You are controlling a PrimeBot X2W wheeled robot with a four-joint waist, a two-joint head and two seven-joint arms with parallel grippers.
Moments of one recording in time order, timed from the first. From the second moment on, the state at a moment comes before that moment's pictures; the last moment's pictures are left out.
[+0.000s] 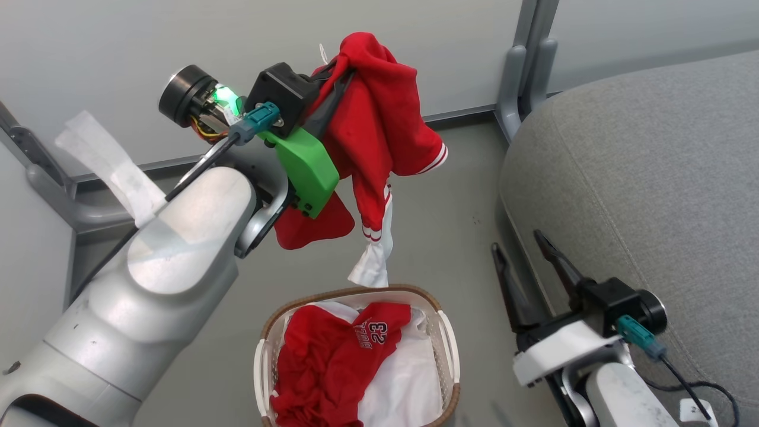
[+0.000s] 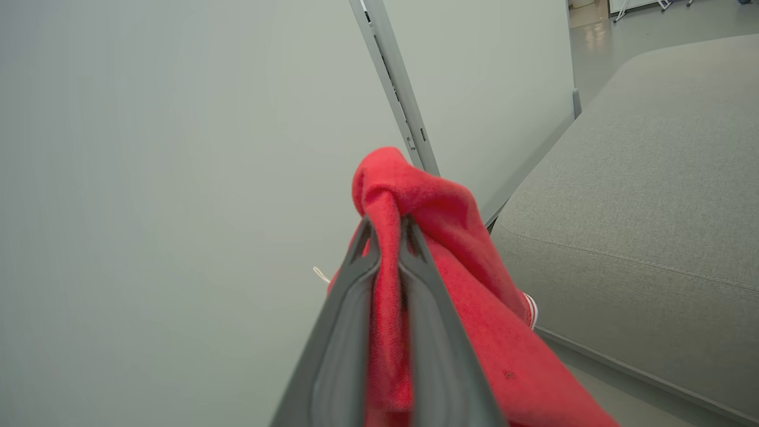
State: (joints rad) left arm -0.96 0.29 -0.87 0.45 -0.51 -0.07 -0.03; right arm -0.16 -0.05 0.21 0.20 0.16 0.13 -0.26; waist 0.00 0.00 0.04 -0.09
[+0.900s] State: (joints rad) left arm -0.99 0.13 -0.93 0.43 -0.54 -0.03 0.01; right arm -0.52 -0.05 0.50 0.45 0.28 0.13 -0.26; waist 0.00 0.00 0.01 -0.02
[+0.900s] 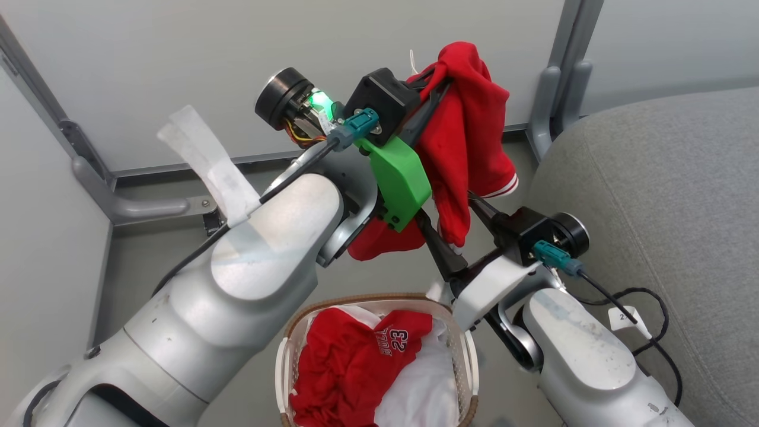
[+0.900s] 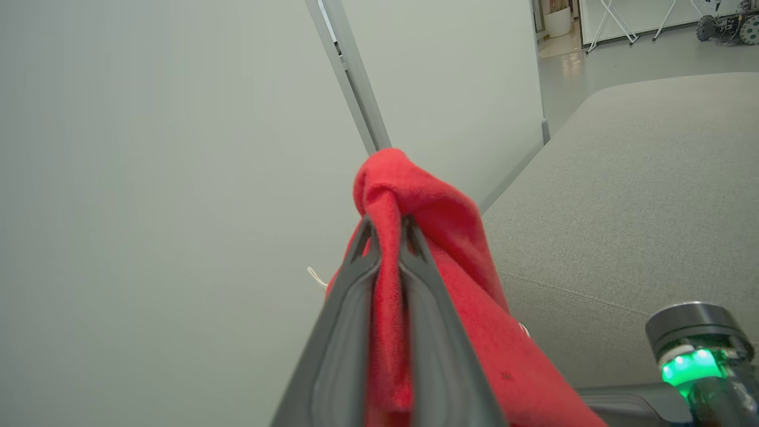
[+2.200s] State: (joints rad) left arm -0.60 0.26 -0.87 0.40 -0.69 0.01 -0.20; right arm -0.61 -0.05 0.27 0.48 0.14 0.13 -0.26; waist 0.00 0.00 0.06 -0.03
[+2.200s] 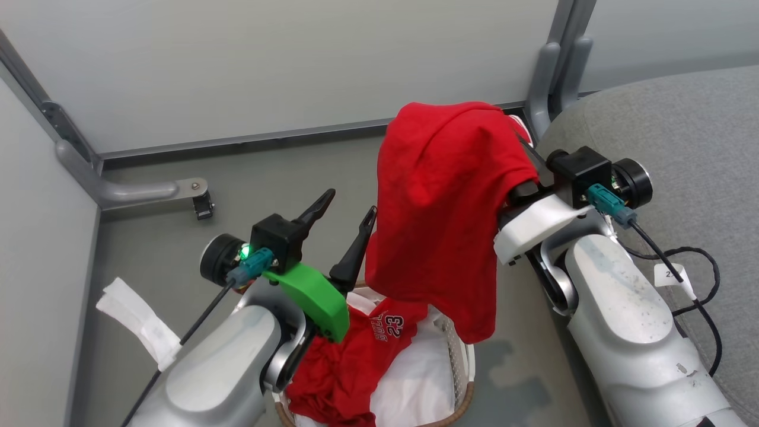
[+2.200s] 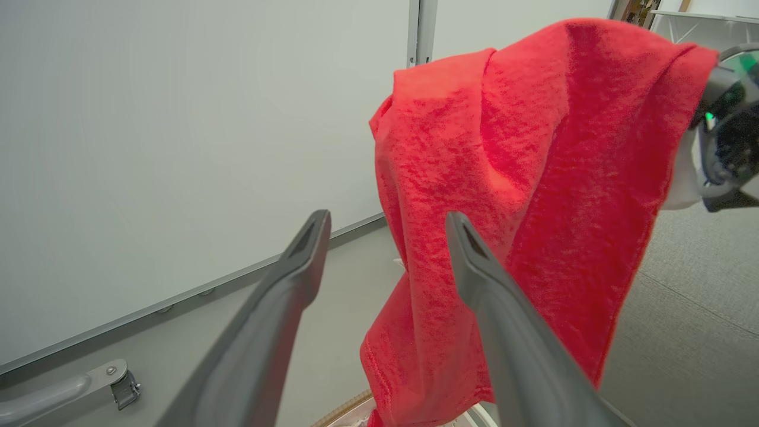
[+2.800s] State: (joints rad) left arm -0.46 0.29 -0.88 0.29 -0.65 0.06 -0.25; right arm -0.58 -0.05 0.16 0.47 0.02 0.13 -0.26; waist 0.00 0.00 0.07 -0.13
